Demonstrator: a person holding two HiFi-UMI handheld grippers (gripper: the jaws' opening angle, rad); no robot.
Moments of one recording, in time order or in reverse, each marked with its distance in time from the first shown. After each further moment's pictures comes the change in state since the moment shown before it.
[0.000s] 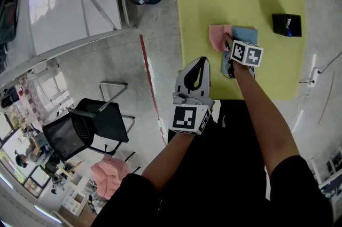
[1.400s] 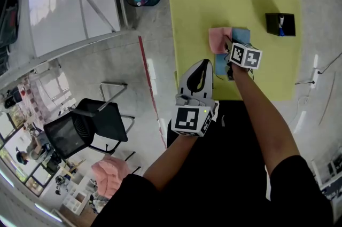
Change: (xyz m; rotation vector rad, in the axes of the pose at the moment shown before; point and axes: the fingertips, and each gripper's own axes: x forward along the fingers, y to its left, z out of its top) left arm 0.019 -0.044 -0.007 -0.025 0.036 0.010; right arm -0.017 -0.031 0.006 0.012 0.001 0.006
